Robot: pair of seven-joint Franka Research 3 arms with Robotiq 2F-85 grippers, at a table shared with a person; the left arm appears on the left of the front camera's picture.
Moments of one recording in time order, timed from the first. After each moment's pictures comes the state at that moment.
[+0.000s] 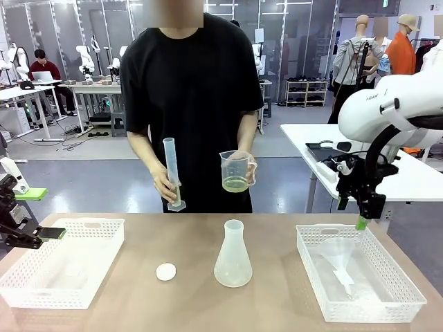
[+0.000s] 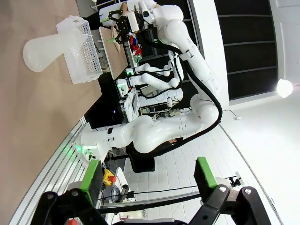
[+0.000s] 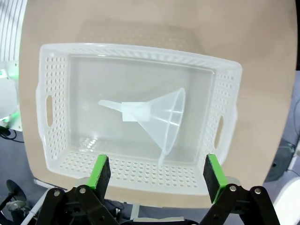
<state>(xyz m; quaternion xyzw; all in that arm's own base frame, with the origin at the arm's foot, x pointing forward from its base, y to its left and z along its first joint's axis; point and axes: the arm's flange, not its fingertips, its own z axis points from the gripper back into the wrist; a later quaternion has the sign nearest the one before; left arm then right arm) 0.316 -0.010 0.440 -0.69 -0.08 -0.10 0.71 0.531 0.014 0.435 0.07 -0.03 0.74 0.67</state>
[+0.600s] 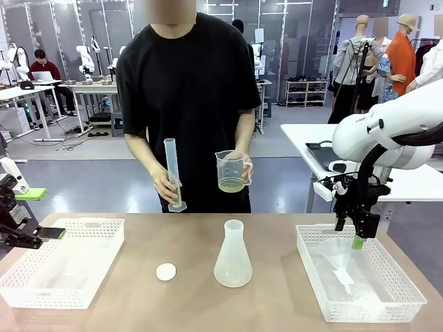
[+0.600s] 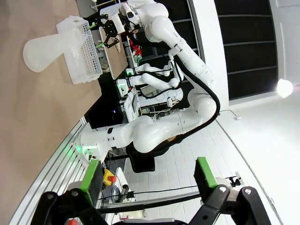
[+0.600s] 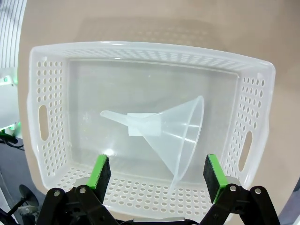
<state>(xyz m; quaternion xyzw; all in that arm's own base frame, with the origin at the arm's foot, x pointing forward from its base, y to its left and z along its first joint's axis) 0.316 -0.010 0.440 -0.69 -0.08 -0.10 0.71 0.540 0.010 0.380 0.11 -0.01 0.72 0.68</state>
